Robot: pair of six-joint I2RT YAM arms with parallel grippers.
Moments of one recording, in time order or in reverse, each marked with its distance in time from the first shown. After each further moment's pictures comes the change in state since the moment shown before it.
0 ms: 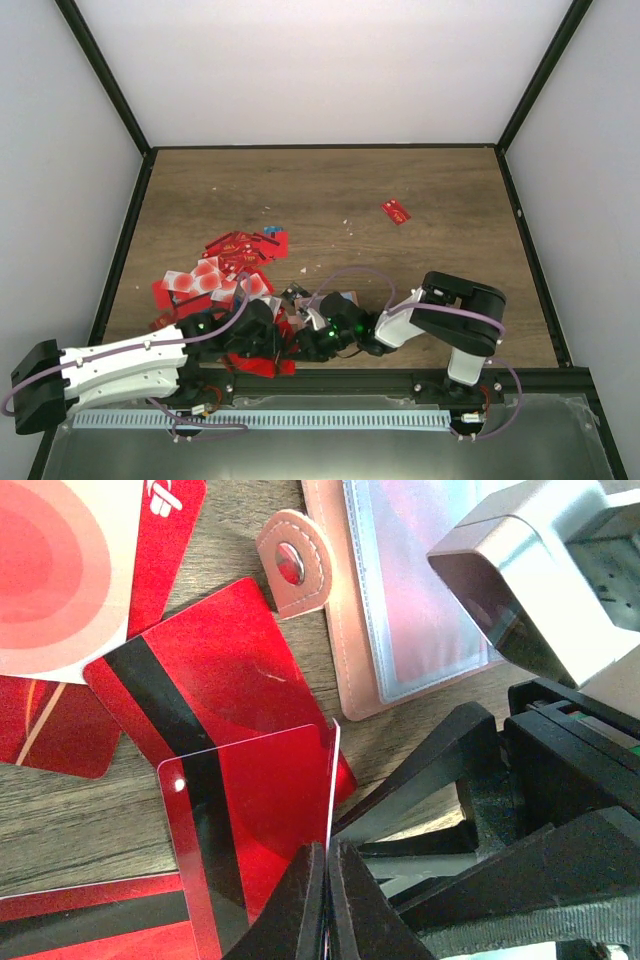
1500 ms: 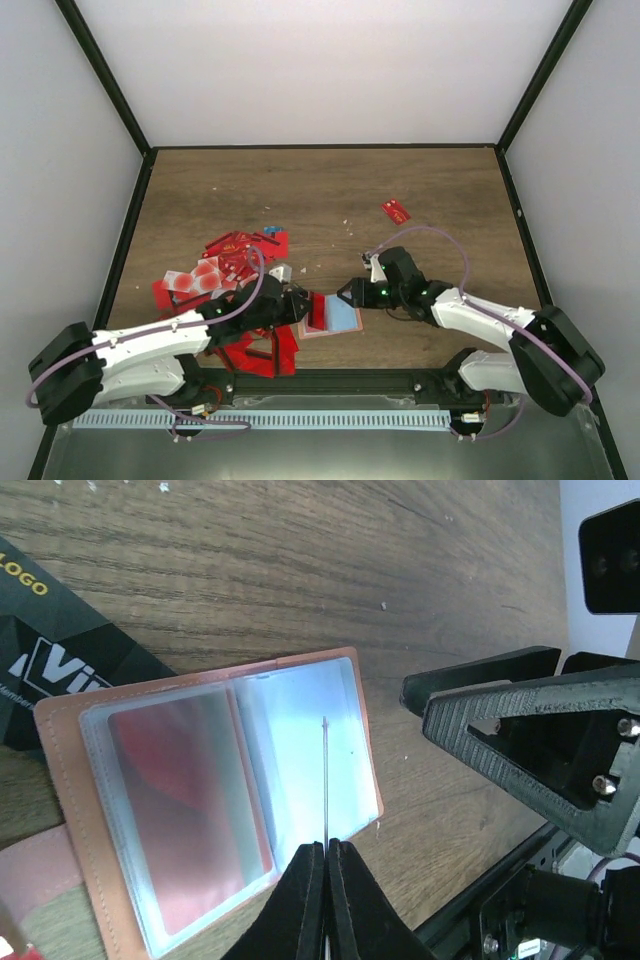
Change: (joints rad) left arm 0.122 0.196 0.056 0.451 -0.023 0.019; right arm -0.480 -0.554 -0.024 -0.710 0.198 -0.460
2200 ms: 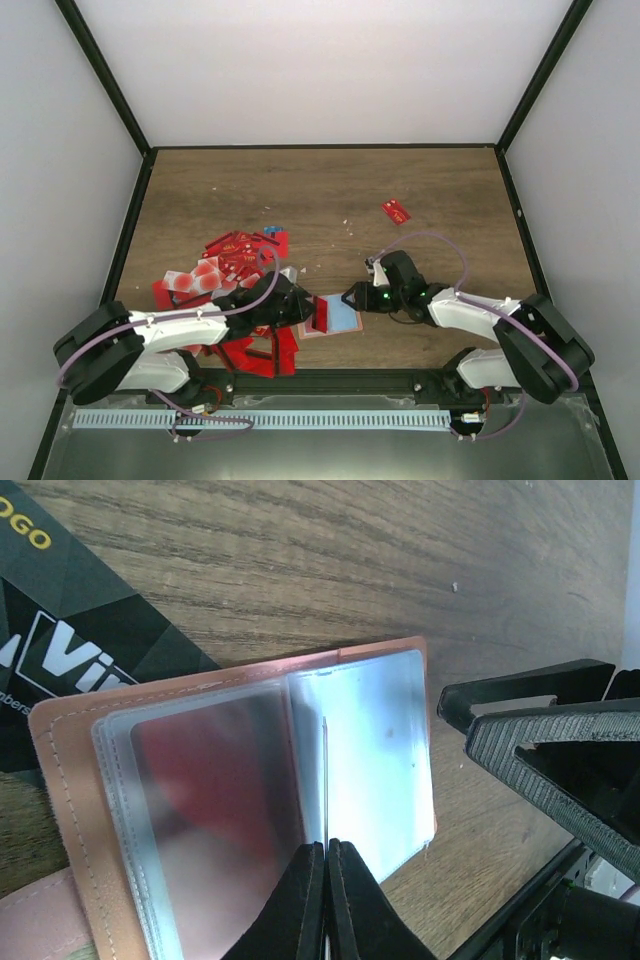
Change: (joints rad) left arm 0.055 0.216 -0.015 0.158 0.097 -0.021; right arm -0.046 0.085 -0.054 0.069 -0.025 -0.020
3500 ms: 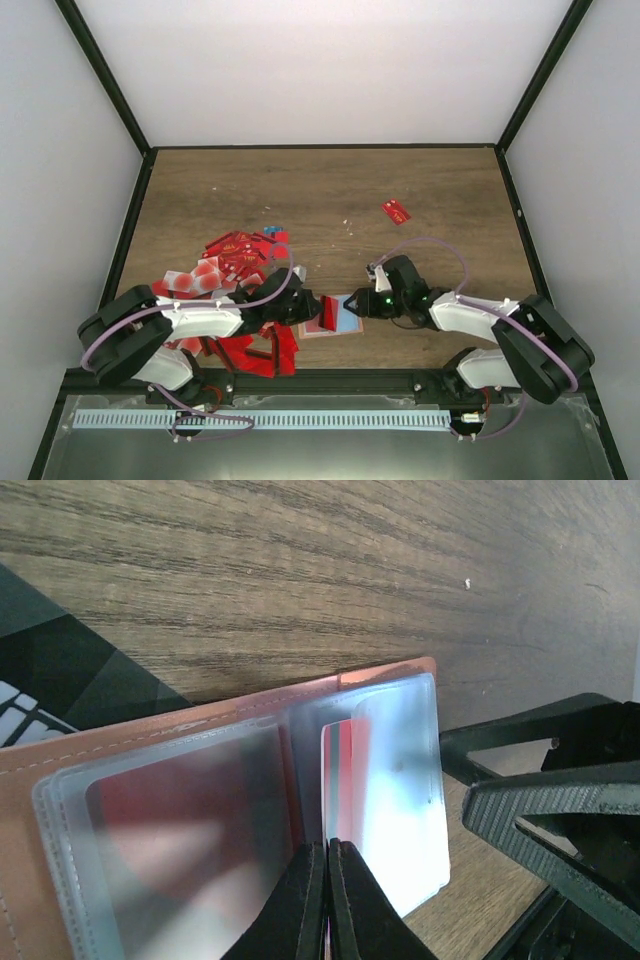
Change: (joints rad) left arm 0.008 0.157 0.043 0.093 0.037 0.010; right arm -0.006 0.008 -0.049 0.039 -0.046 0.000
